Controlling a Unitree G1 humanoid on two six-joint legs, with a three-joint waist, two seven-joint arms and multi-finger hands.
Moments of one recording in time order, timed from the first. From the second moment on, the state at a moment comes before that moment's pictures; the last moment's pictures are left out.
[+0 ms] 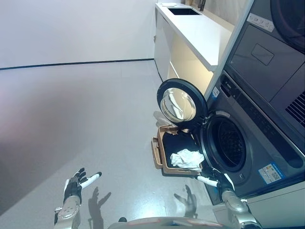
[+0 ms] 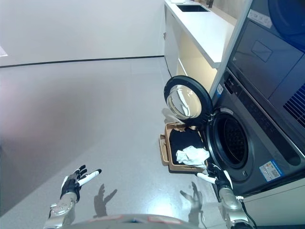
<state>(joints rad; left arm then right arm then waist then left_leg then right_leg) 0.14 0.33 0.05 0.78 -0.28 -0.15 0.14 0.05 -0.35 0.10 0.86 0.21 -0.13 -0.06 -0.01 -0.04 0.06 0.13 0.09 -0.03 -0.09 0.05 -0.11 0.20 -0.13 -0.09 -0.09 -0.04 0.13</state>
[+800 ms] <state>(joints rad) 0.01 0.32 0.03 0.83 -0.36 -0.15 0.14 0.02 -0.41 0.08 0.85 0.23 -0.13 -0.07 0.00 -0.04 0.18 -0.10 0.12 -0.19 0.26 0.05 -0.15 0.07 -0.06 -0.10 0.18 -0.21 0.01</state>
